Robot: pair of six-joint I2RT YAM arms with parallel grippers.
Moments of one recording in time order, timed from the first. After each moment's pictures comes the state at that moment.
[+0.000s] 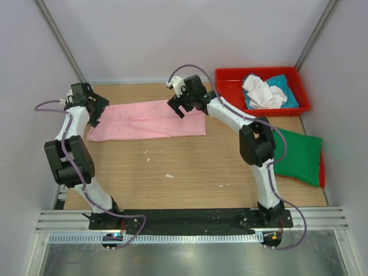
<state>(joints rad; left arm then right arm) 0.24 1.74 1.39 -0.49 -0.05 -0.86 0.58 2.15 1.87 -0.36 -0.10 -0.34</state>
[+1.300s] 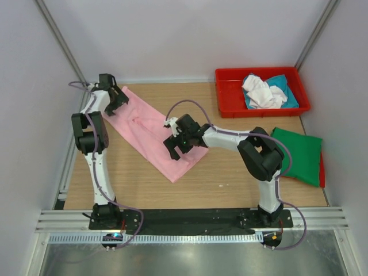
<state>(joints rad) 0.12 2.33 1.92 -0.60 -0.08 -0.66 0.76 1.99 1.32 -0.27 -0.23 -0.05</state>
